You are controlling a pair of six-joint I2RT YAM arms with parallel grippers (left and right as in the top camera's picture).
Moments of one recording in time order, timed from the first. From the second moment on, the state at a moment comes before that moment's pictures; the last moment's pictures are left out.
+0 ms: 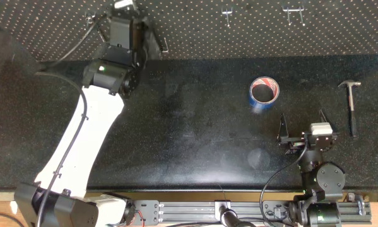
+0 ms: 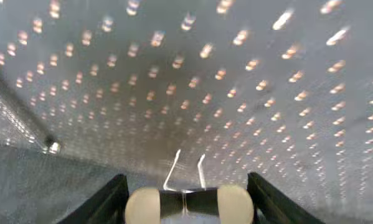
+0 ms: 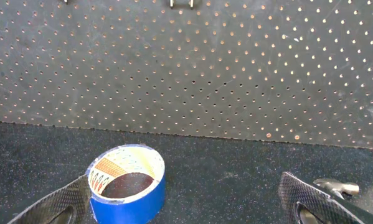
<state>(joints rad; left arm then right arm) -0.26 1.54 1.39 -0.51 -0.22 -0.46 0.03 0.01 0.01 -0.07 -0.03 -0.06</state>
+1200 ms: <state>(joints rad) 0.07 0.79 0.60 -0.08 -0.20 -0.36 0.03 0.01 0.01 -0.07 -0.03 -0.06</state>
